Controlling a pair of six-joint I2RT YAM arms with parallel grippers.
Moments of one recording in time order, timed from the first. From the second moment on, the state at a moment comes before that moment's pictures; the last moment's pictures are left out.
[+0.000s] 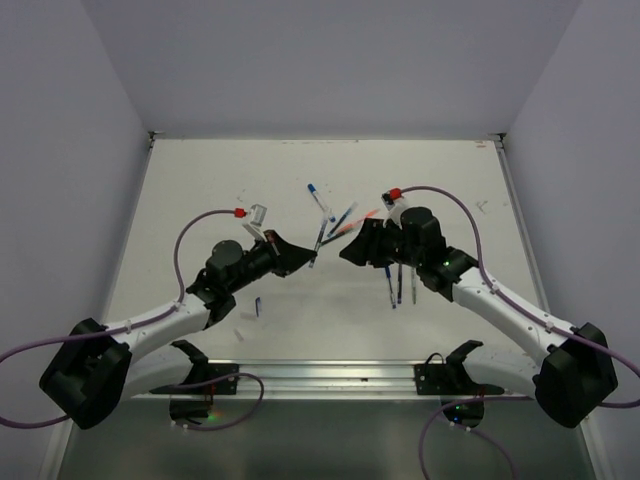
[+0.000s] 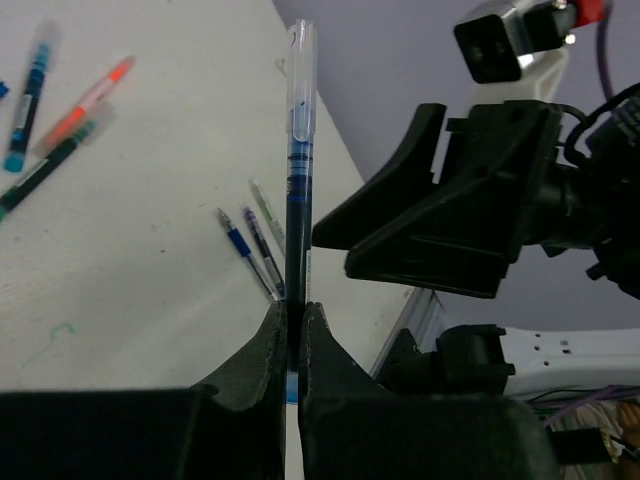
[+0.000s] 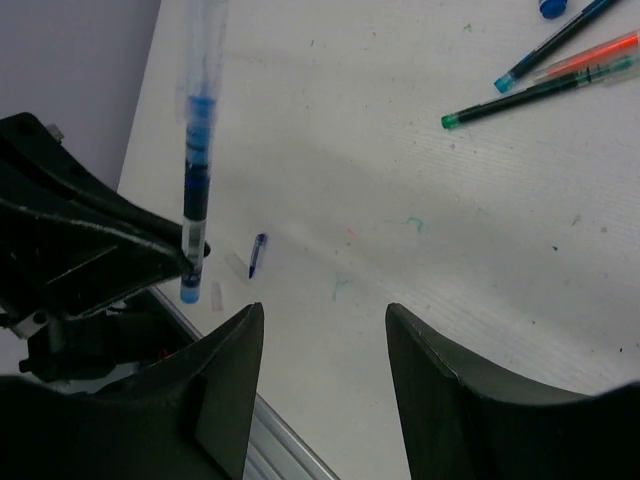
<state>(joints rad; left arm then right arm) -0.59 1.12 0.38 0.62 0.31 -0.86 0.58 1.12 0.76 -0.15 -0.28 0.64</state>
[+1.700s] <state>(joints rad) -0.73 1.12 0.56 0.47 0.19 -0.78 0.59 1.14 0.70 -0.03 -0.54 0.52</state>
